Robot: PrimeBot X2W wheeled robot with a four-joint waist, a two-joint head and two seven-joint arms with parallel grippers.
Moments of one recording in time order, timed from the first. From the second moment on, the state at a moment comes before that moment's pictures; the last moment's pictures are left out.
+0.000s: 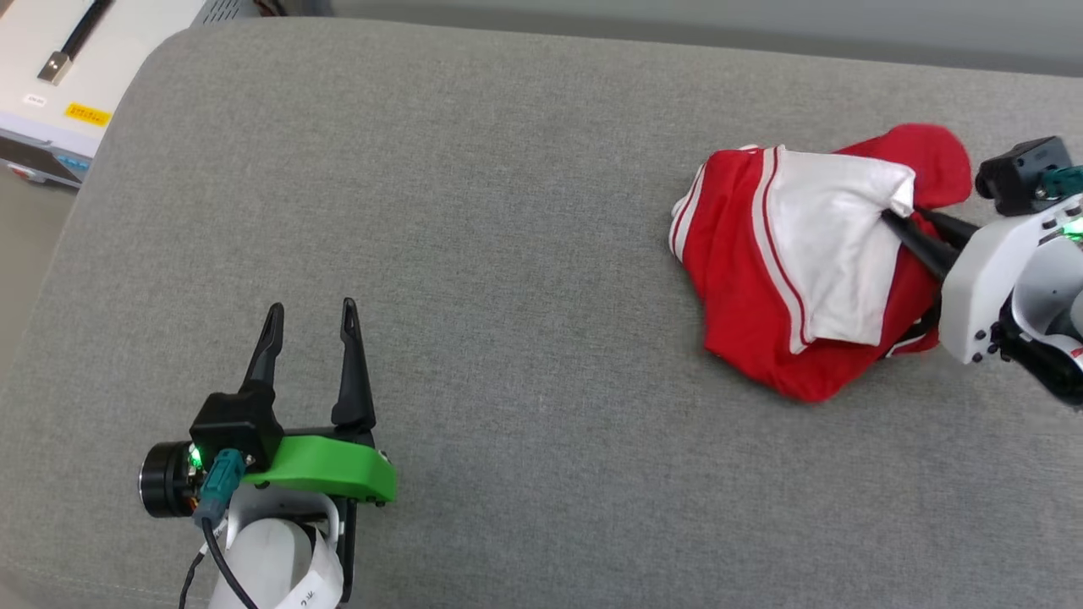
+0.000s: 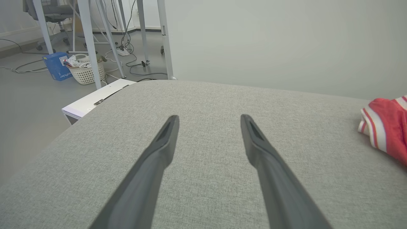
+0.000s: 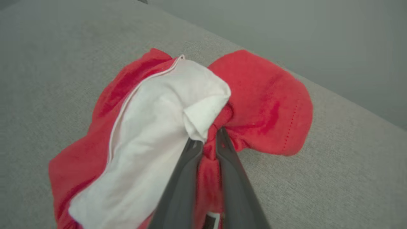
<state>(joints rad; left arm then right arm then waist) -0.16 0.05 -0.03 0.12 -0.14 0.01 -0.26 -0.81 -0.69 0.88 0.48 0.88 0.13 0.09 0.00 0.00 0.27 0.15</state>
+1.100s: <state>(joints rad) -0.15 0.05 -0.05 0.13 -0.16 0.03 -0.26 -0.78 -0.28 1.27 0.46 0.65 0.13 0.16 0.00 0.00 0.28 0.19</state>
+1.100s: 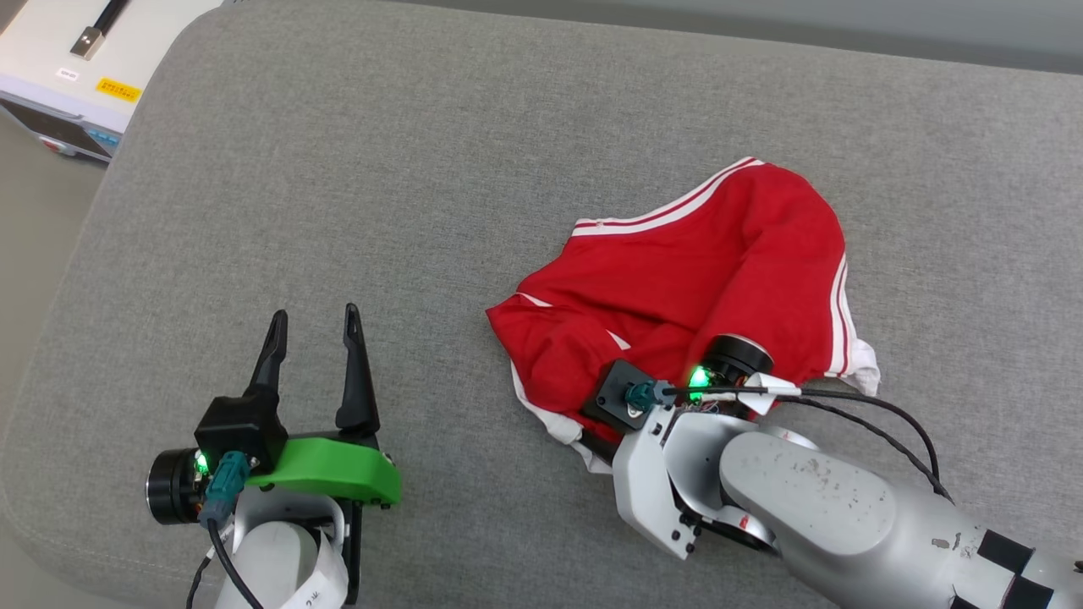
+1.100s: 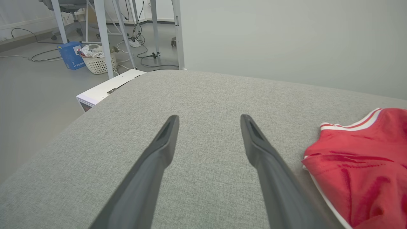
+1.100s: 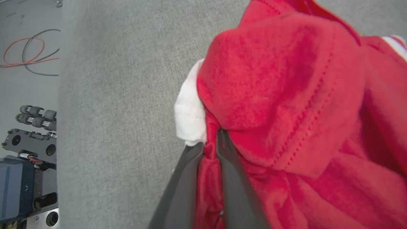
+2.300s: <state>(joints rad) -0.09 0.05 -0.01 0.12 -0.12 0.02 -0.26 -0.83 -0.71 0.89 0.23 0.79 0.13 0.44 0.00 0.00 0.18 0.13</state>
